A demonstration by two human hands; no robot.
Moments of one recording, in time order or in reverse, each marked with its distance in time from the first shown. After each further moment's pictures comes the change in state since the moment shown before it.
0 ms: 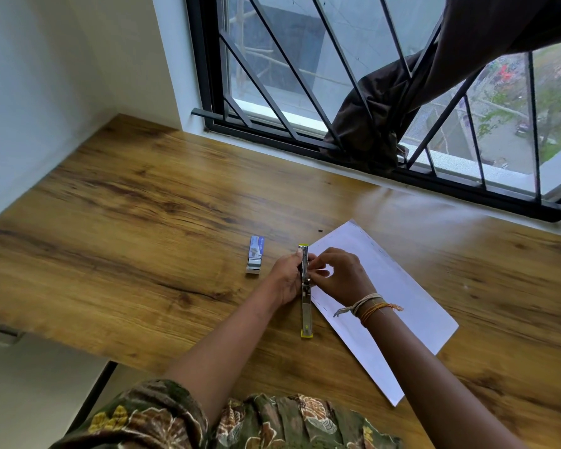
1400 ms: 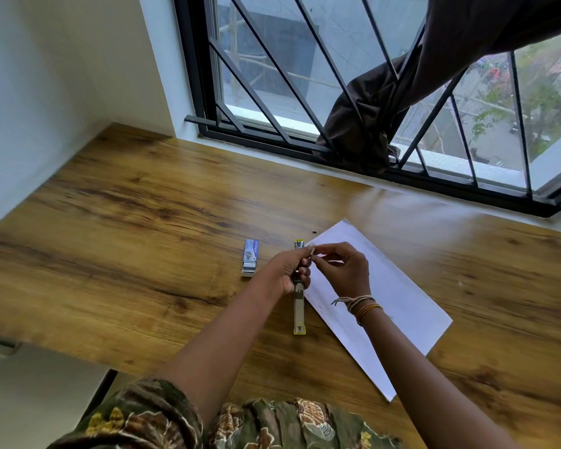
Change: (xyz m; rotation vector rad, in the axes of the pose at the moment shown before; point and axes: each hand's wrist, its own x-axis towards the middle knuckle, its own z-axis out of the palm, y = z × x) left_hand 0.005 0.014 0.012 0.038 0.042 -0.089; right_hand -0.001 0.010 0.006 0.332 0.382 0.143
